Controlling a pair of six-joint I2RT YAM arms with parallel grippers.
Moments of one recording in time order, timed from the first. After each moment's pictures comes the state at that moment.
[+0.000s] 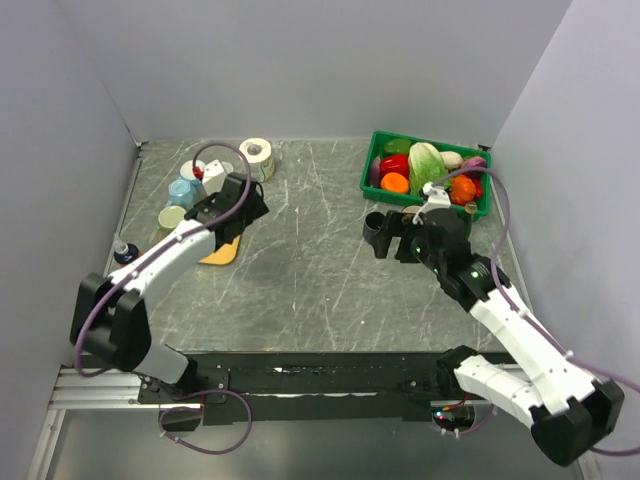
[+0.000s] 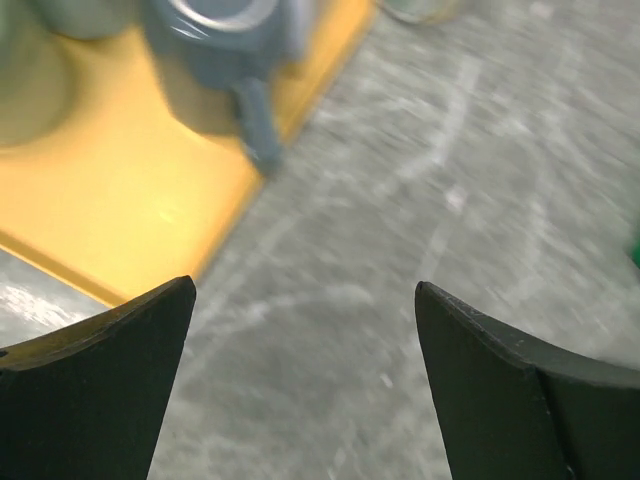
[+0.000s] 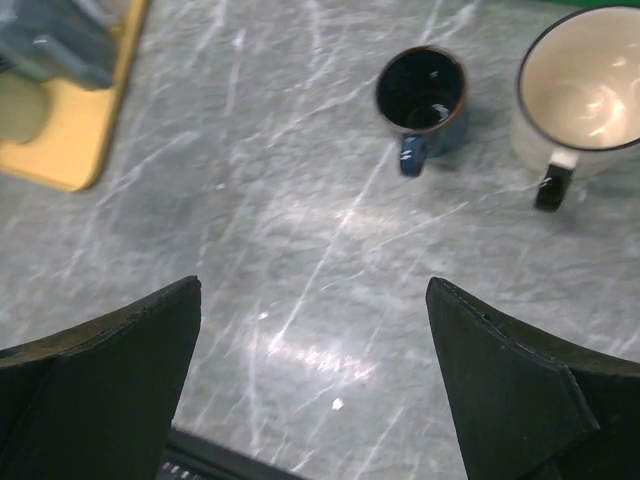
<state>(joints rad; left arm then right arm) -0.48 1.44 1.12 -0.43 -0.53 -0.85 0.47 0.93 0.89 -0.49 0.09 0.46</state>
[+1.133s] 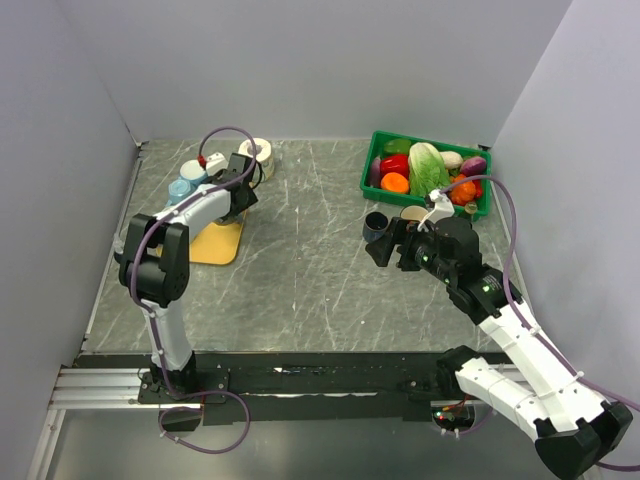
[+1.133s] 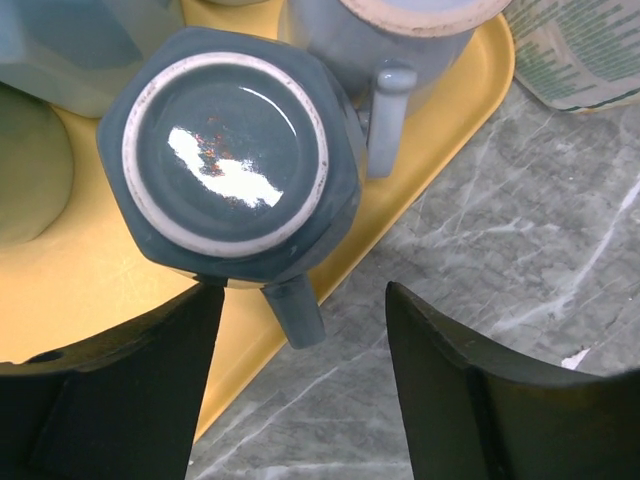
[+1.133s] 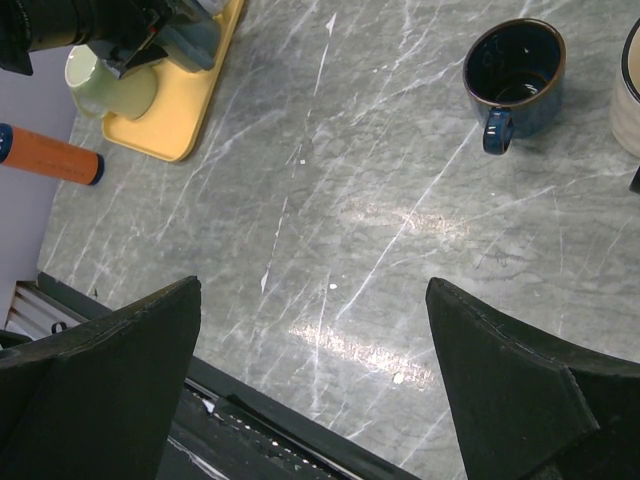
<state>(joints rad) -0.30 1.92 1.42 -0.47 -0.52 -0.81 0.47 0.80 0.84 -0.49 -0.06 0.54</state>
